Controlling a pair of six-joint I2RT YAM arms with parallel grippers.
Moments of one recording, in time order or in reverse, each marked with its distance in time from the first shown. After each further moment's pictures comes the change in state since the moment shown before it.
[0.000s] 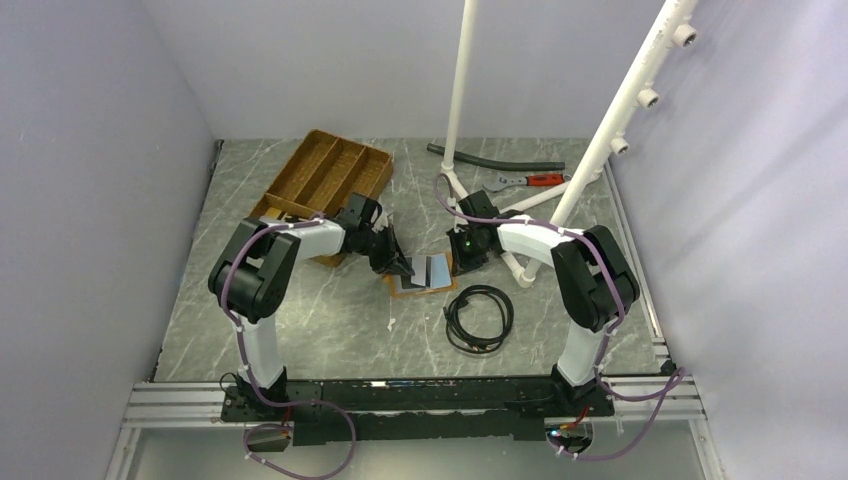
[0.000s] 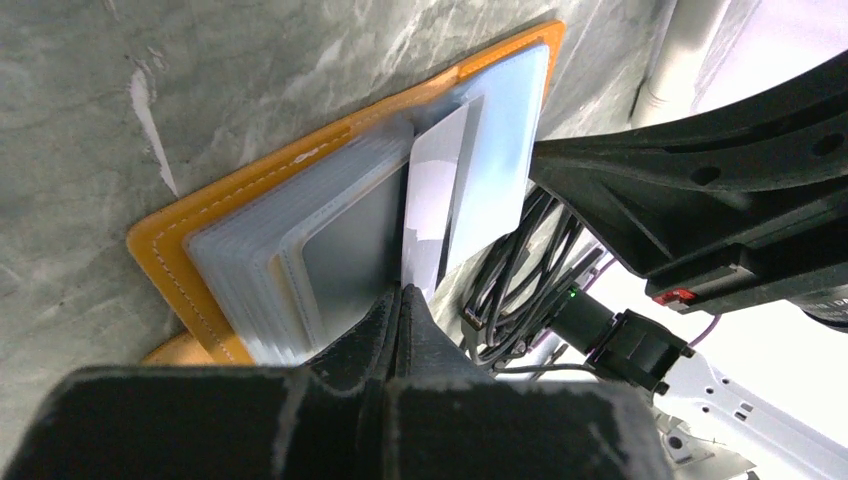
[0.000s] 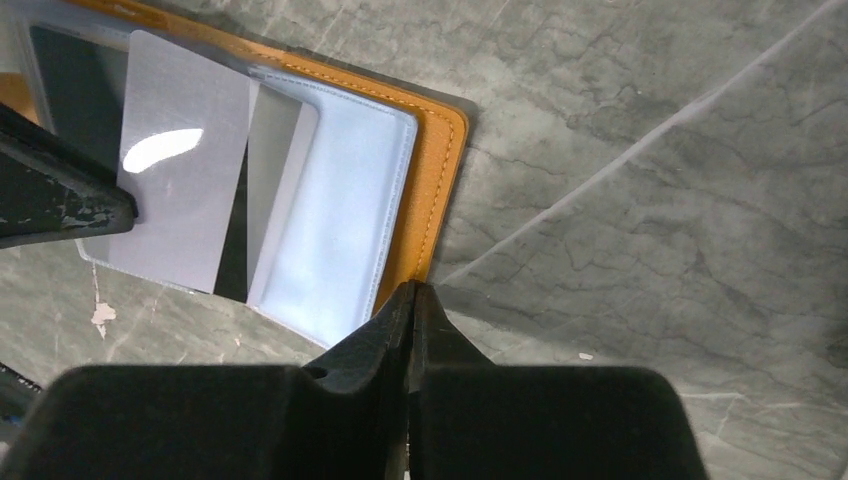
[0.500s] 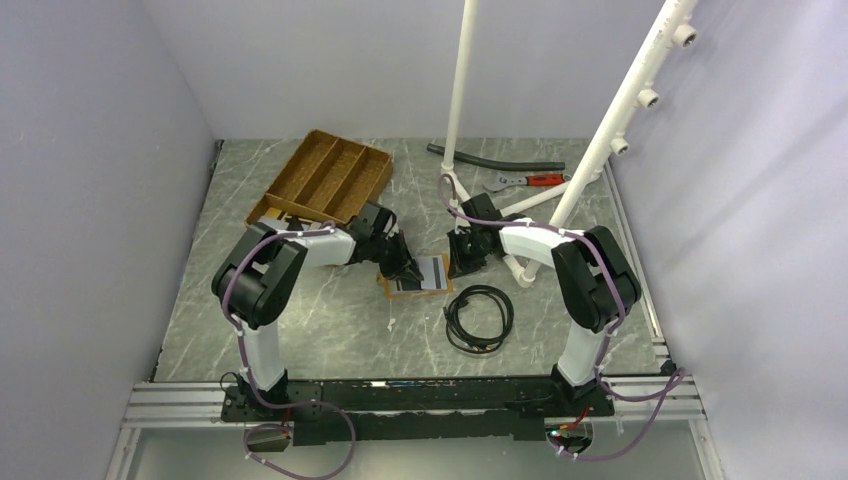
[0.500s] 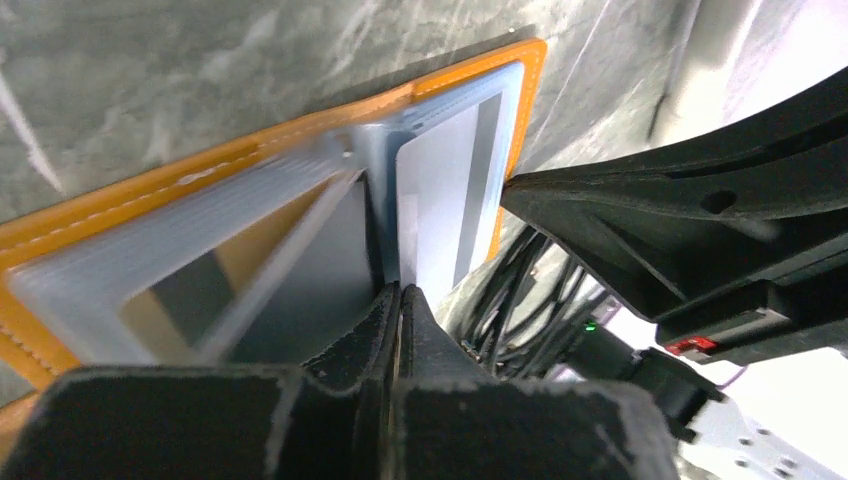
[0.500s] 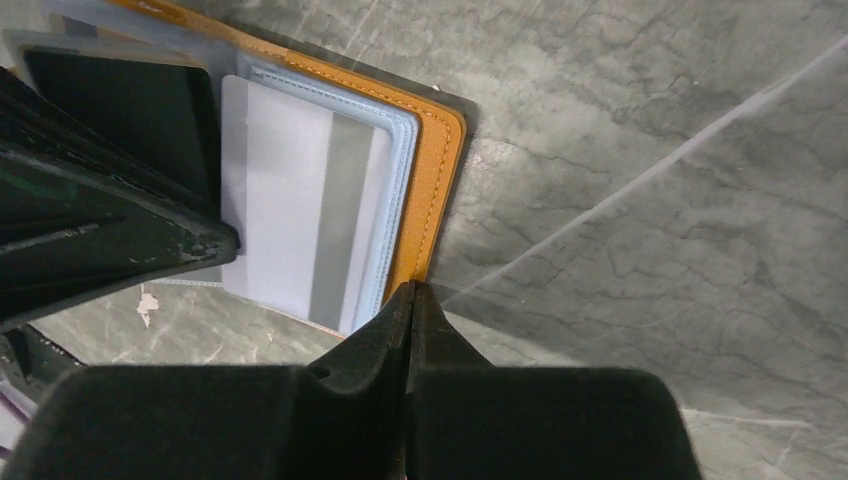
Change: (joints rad) left arm -0.083 -0.021 -0.067 0.134 -0.107 -0.101; right arm -0.010 -0.004 -0.040 0.060 -0.083 0.045
